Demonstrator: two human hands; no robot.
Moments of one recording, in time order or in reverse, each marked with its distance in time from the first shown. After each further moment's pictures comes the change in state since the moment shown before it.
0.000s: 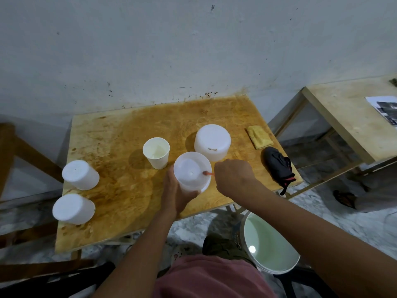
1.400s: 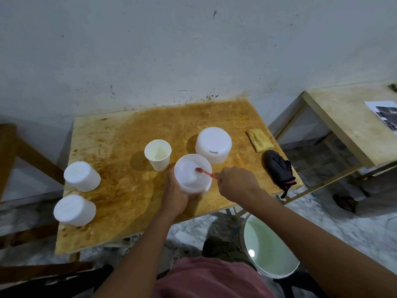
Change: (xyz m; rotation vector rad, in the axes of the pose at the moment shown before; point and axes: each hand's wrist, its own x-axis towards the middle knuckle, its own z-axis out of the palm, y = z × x) left_hand 0.006 -0.008 0.003 -0.160 -0.060 -0.045; right_hand 0.021 0.013 0.047 0.205 0.101 0.038
